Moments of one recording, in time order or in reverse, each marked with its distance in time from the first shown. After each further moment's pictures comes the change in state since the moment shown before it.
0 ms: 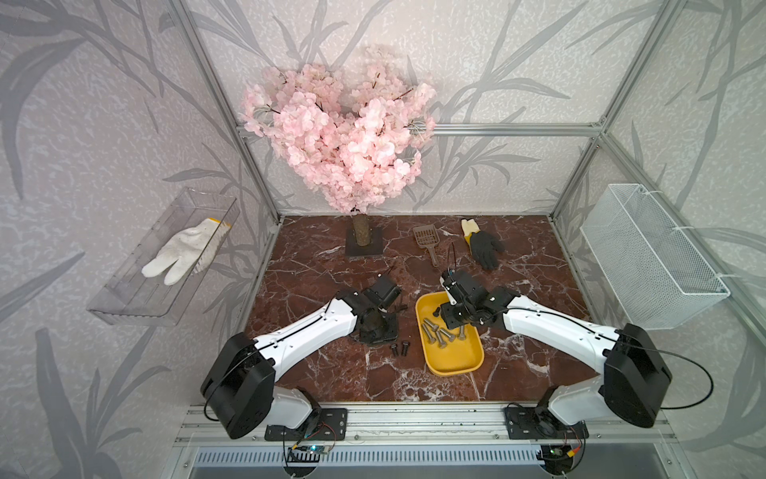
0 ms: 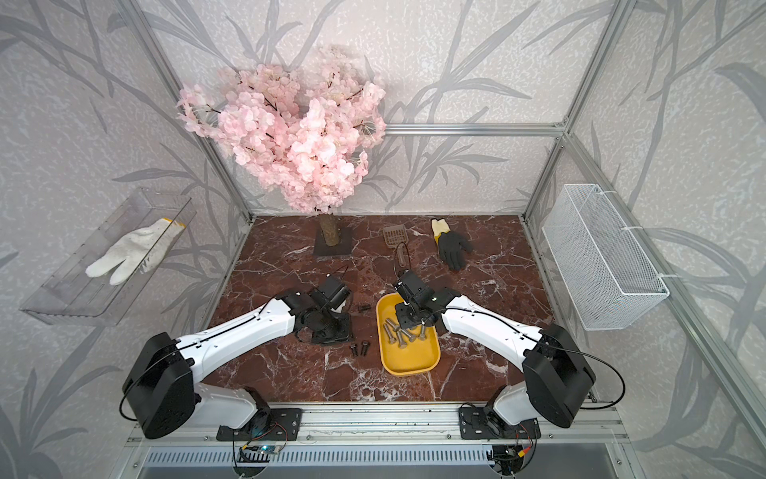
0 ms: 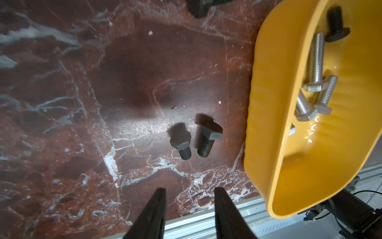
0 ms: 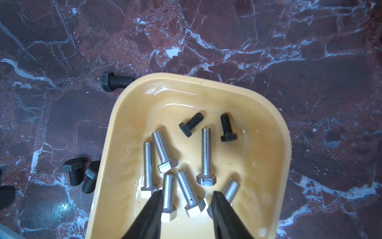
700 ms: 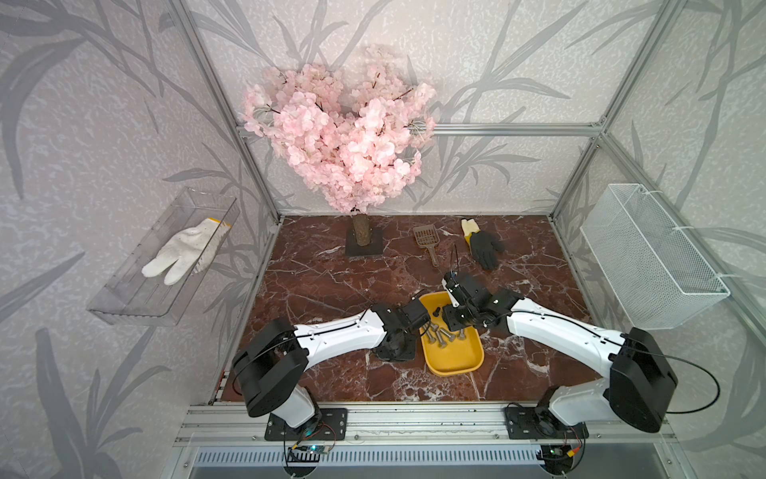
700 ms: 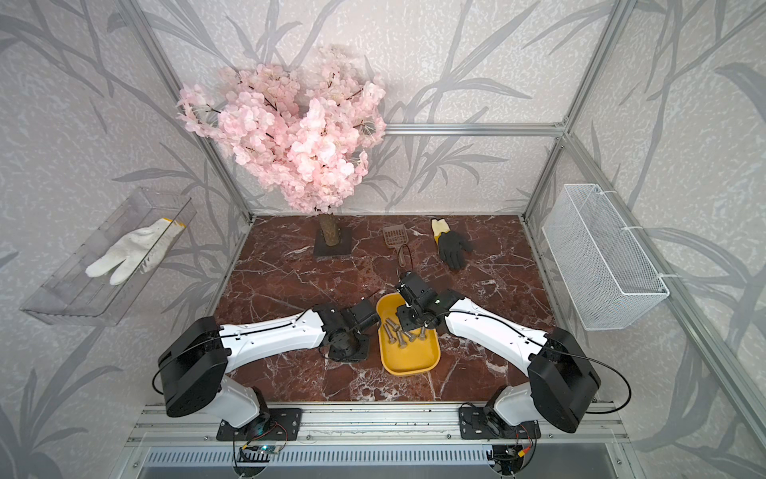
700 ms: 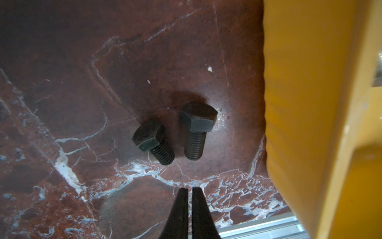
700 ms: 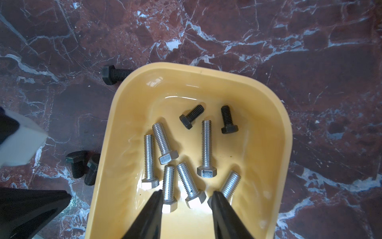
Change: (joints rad) left arm -0.208 0.140 0.002 0.046 -0.135 -0.053; right arm 0.000 -0.034 -0.032 -0.005 -0.012 0.011
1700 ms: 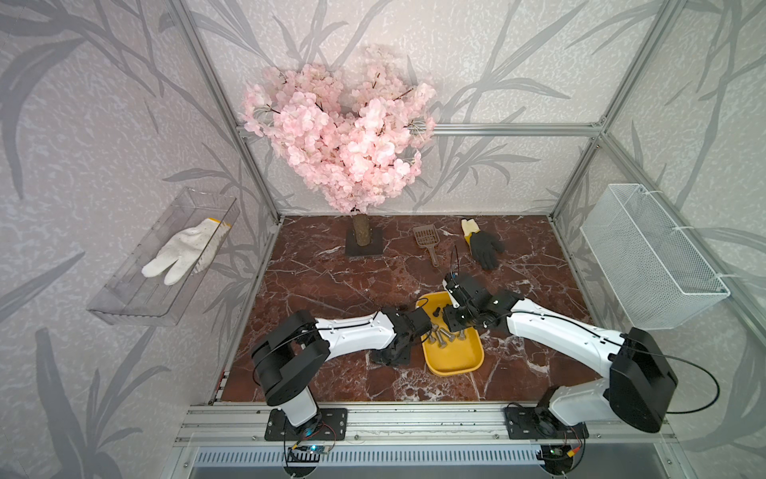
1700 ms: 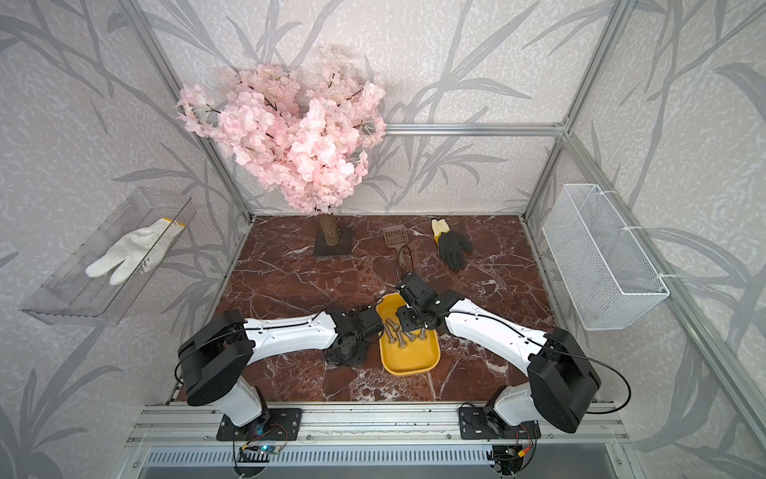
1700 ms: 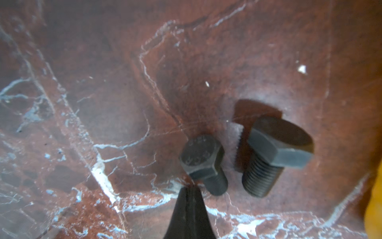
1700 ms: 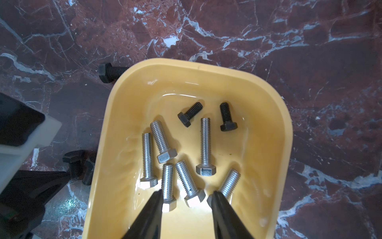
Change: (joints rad) left arm -0.016 0.110 -0.008 -0.050 -0.128 -0.024; right arm 0.000 -0.003 -0.004 -0.002 0.004 0.008
